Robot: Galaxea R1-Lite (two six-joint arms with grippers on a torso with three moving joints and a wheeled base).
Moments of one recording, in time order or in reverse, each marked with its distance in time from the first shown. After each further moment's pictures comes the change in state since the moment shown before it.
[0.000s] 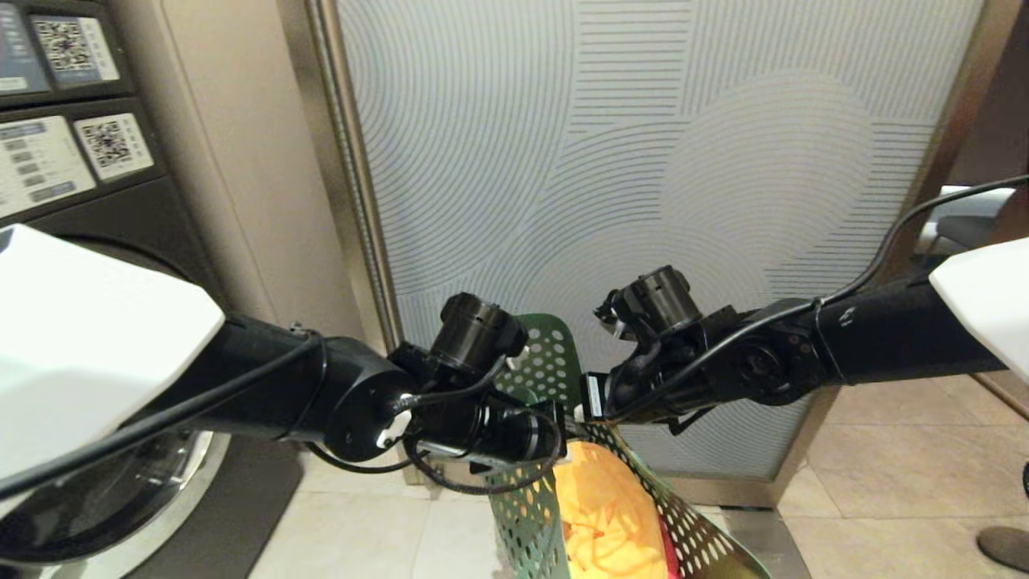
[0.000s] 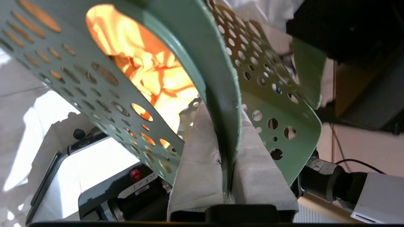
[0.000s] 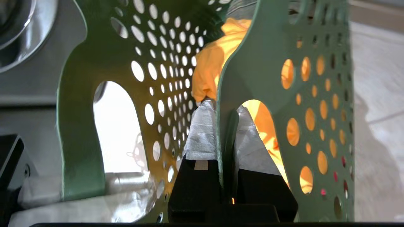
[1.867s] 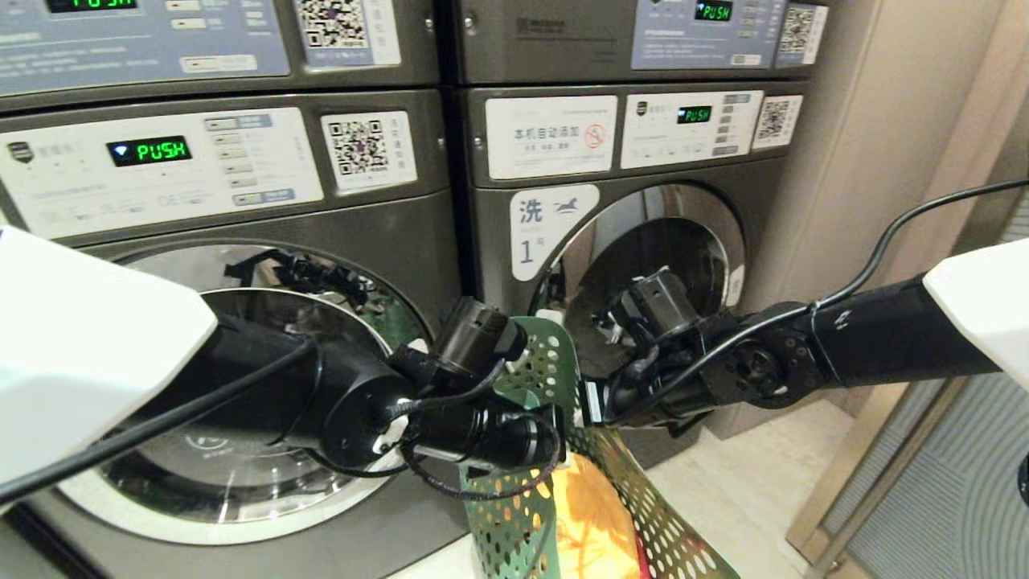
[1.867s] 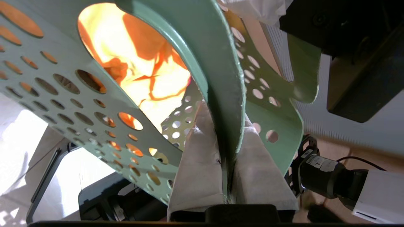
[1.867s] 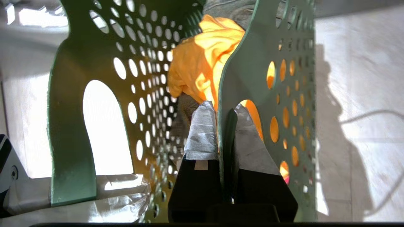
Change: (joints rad) left arm -0.001 -0.007 0.017 0.000 0.000 -0.003; right arm 0.004 0.002 0.007 0.003 -0.003 -0.021
